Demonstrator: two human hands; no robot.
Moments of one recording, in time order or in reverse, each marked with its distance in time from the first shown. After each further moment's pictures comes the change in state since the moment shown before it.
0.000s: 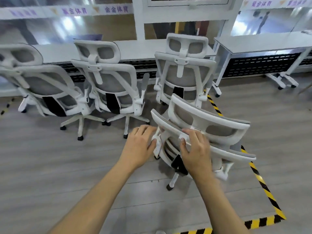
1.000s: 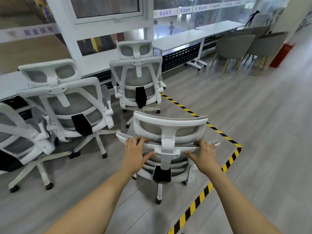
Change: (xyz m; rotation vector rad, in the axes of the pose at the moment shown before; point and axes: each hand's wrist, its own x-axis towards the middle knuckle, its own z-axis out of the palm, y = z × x) left_hand -0.081 -0.182 -0.018 -0.160 -0.146 0.426; right_hand -0.185 -0.113 0.060 -0.291 -0.026 0.678
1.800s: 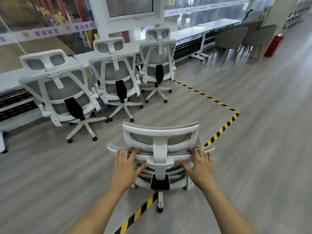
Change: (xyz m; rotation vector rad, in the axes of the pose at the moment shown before) left_hand -0.686 -0.031 -0.238 0.055 0.020 -0.011; right_hand -0.695 -0.161 0.088 -0.023 0.118 -0.116
